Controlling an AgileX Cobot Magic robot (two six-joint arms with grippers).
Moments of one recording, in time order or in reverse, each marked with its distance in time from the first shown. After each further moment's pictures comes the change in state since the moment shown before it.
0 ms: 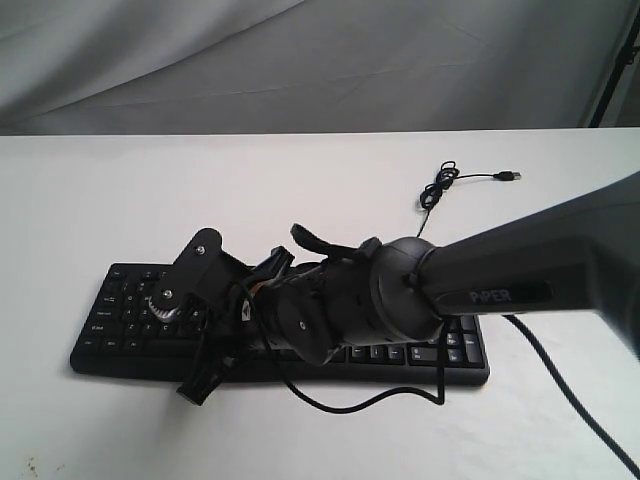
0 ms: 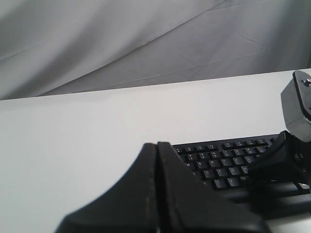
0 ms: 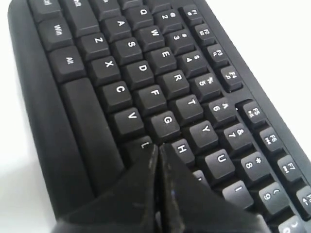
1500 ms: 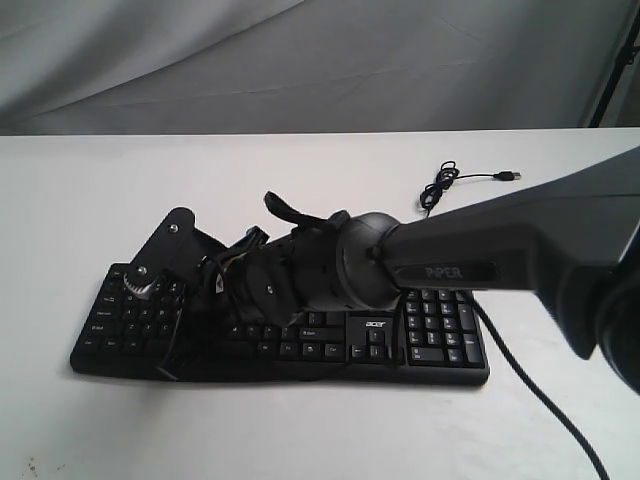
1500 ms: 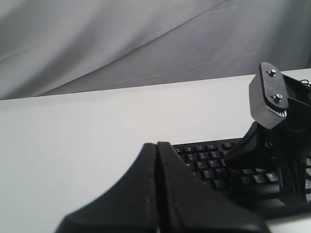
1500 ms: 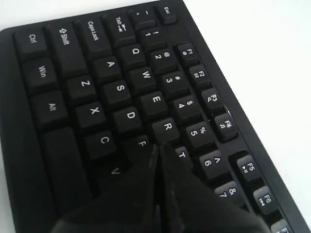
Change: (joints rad) left arm 0.000 0.000 0.000 0.000 0.000 0.000; right arm -0.014 0.078 -0.185 -0.009 0.124 -0.033
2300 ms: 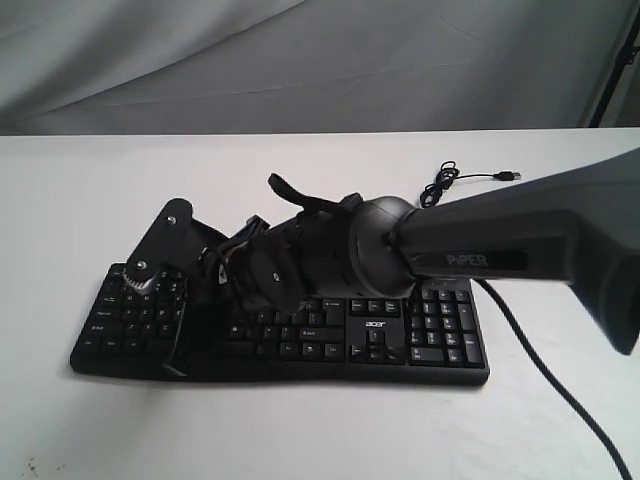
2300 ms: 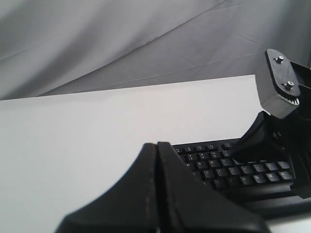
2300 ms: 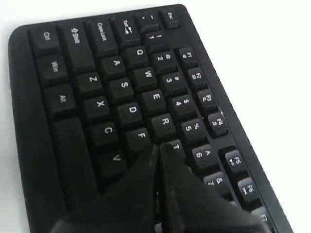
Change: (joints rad) left arm 0.000 0.000 0.000 0.000 0.000 0.000; right arm -0.008 -0.047 0.007 -0.054 0.061 -0.001
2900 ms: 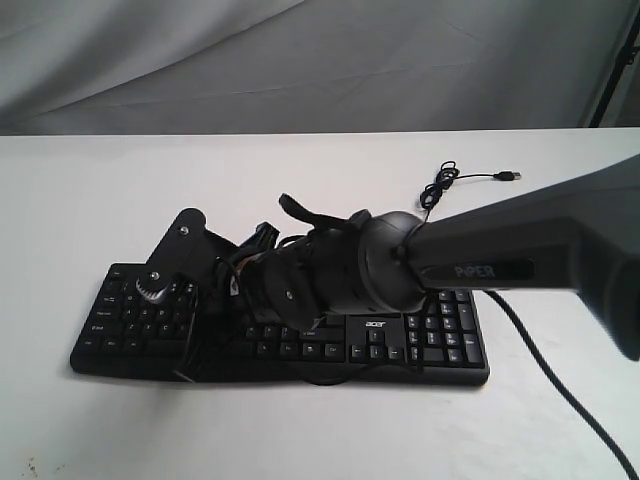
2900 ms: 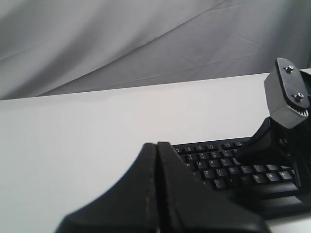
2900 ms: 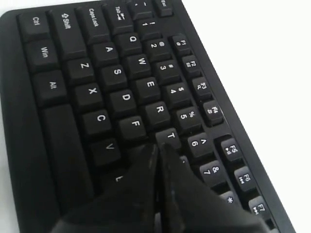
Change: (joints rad) left arm 0.000 0.000 0.000 0.000 0.000 0.000; right arm 0.002 -0.006 0.068 -0.004 -0.100 0.000
